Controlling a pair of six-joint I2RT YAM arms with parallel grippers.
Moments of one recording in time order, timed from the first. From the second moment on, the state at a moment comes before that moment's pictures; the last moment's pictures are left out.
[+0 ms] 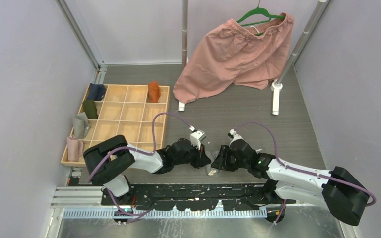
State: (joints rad) left arm -1.06 1.59 0.48 0.65 0.13 -0.58; right arm 0.86 0.99 0.25 -0.02 -0.08 0.95
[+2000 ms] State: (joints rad) left arm -1.08 1.49 0.47 0.55 0.07 -0.58; right arm 1.02 1.19 0.49 -0.22 0.04 0.67
